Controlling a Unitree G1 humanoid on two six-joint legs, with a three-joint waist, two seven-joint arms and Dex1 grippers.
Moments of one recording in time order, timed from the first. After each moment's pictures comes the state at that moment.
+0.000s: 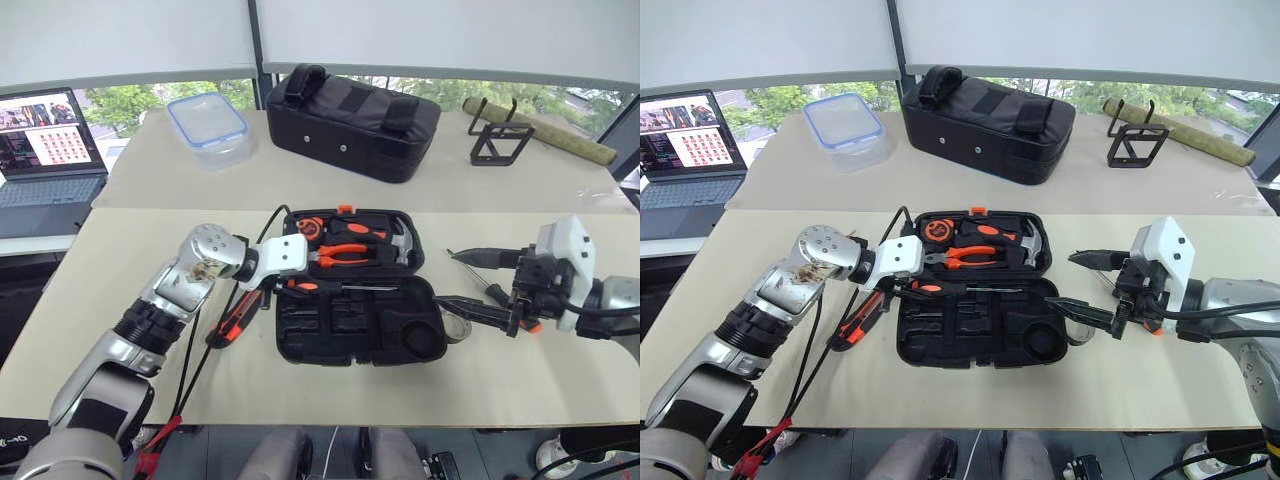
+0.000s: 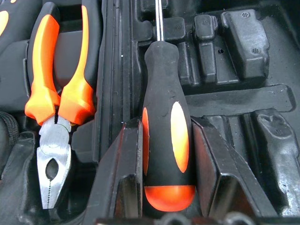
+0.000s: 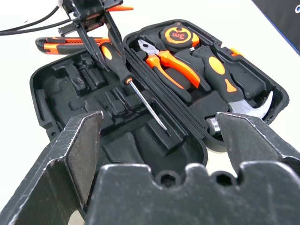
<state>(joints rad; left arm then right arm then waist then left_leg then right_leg) -0.75 0.62 -0.44 0.14 -0.07 0.29 -1.23 -0.10 -0.95 -0.34 -0.48 0.69 0.66 0.96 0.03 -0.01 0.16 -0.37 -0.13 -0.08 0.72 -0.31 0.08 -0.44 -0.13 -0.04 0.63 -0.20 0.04</state>
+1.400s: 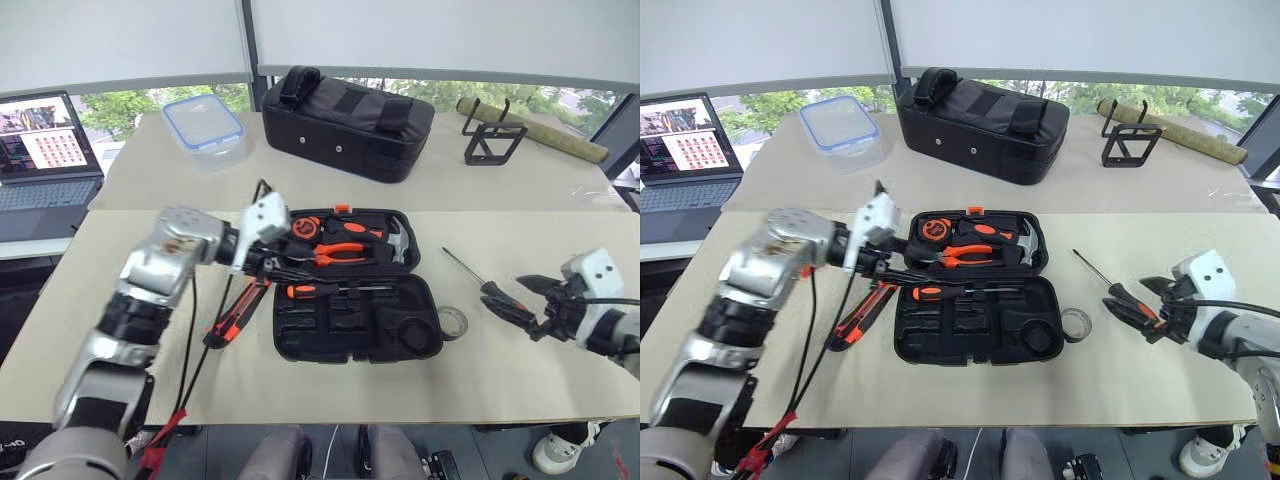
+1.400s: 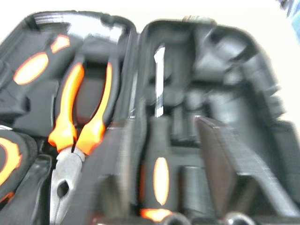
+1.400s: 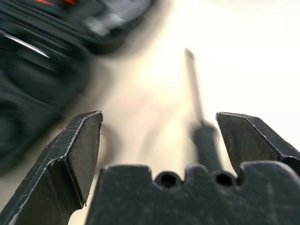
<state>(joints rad) -0.75 0.65 -0.18 -0.03 -0.33 0.65 -1.35 0.02 -0.88 -0.40 -0.16 0.48 0.63 0.76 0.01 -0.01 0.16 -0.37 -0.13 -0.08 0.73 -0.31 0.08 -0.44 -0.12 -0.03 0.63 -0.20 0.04</state>
